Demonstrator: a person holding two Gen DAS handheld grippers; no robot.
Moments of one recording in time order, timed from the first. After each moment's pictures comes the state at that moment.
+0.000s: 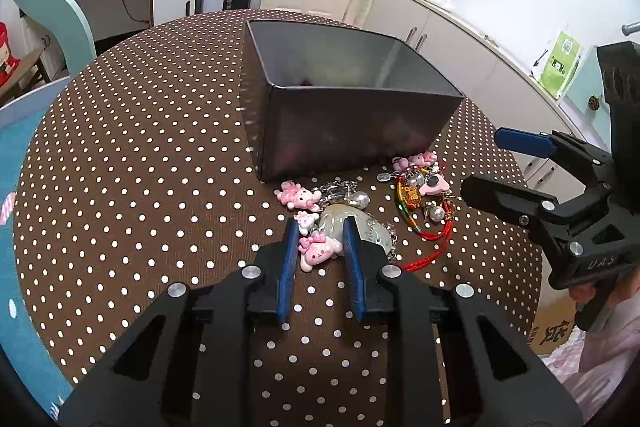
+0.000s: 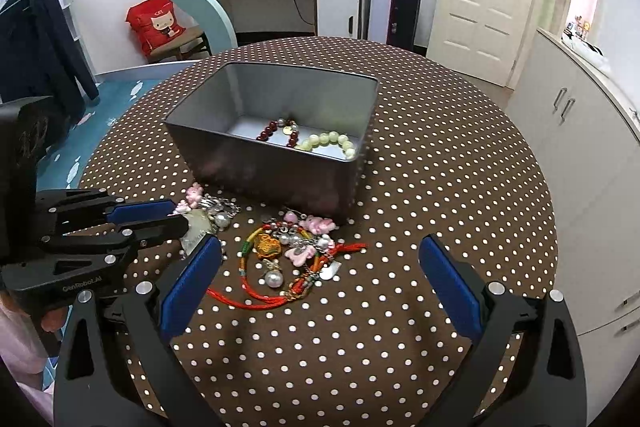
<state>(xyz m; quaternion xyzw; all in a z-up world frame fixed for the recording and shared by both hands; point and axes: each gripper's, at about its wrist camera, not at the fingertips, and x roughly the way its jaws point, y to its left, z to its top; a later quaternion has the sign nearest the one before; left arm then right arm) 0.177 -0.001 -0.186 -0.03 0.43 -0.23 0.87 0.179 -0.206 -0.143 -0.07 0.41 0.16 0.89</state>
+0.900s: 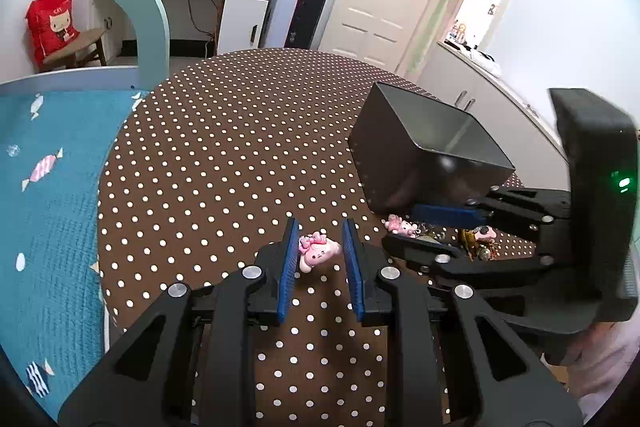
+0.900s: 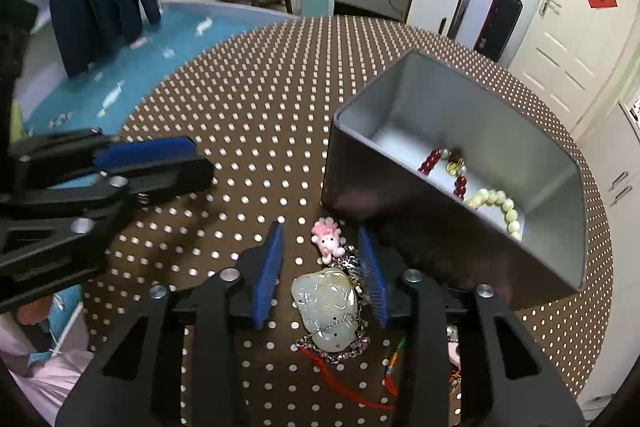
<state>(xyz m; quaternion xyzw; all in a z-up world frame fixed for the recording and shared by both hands) 0.164 0.080 -0.172 -0.10 0.38 -0.14 0.91 0.206 -0.086 -0.176 -0.19 0.43 0.27 0.84</state>
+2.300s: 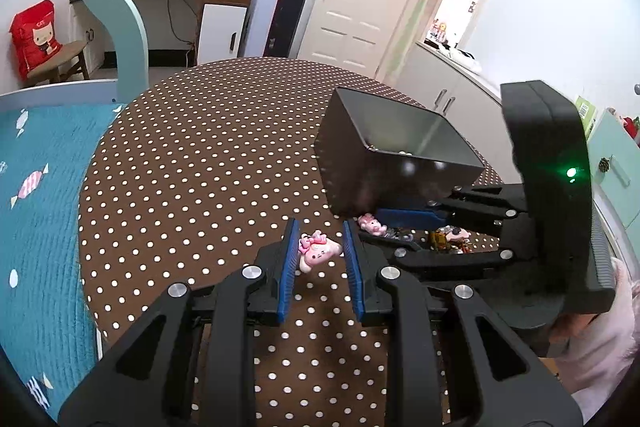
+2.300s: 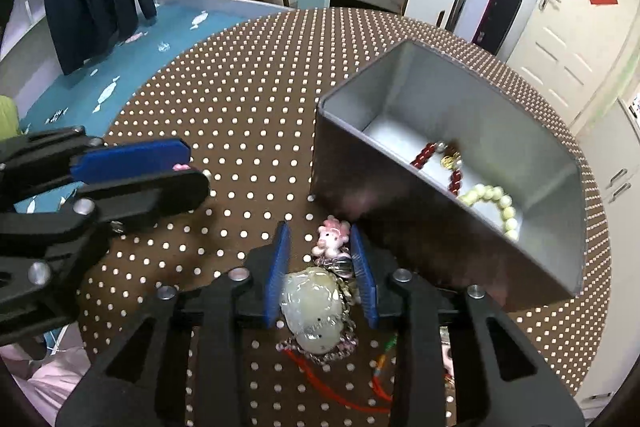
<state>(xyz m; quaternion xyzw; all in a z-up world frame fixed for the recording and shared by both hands) 0.160 0.067 -0.158 -0.09 0.36 -0.17 0.91 0.209 -0.086 -0.179 -0.19 0.44 0.26 0.84</state>
